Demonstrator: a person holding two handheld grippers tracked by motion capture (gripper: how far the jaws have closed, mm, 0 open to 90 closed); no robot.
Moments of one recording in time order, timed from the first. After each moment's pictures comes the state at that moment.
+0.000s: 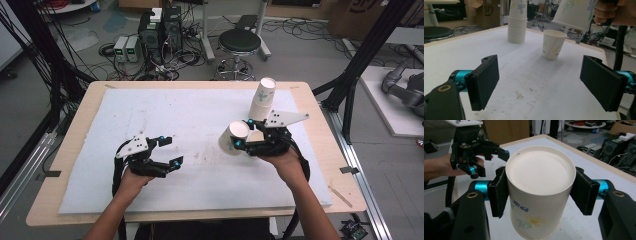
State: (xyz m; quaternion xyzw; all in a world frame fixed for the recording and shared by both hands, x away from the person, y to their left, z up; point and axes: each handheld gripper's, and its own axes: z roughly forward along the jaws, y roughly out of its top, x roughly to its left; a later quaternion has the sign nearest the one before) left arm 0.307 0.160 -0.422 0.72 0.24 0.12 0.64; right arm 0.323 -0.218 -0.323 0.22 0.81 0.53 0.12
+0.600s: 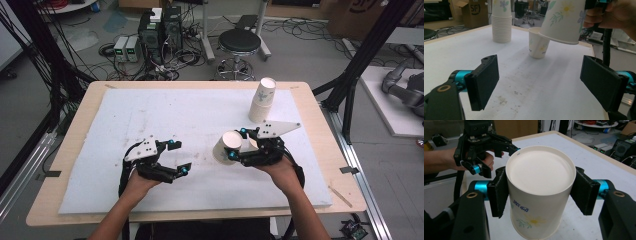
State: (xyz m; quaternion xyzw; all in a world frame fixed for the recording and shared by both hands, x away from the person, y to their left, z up) left arm 0.302 0.140 -0.422 0.73 0.20 0.10 0.64; right arm 0.312 -0.206 -0.339 0.19 0.82 0.53 0.11
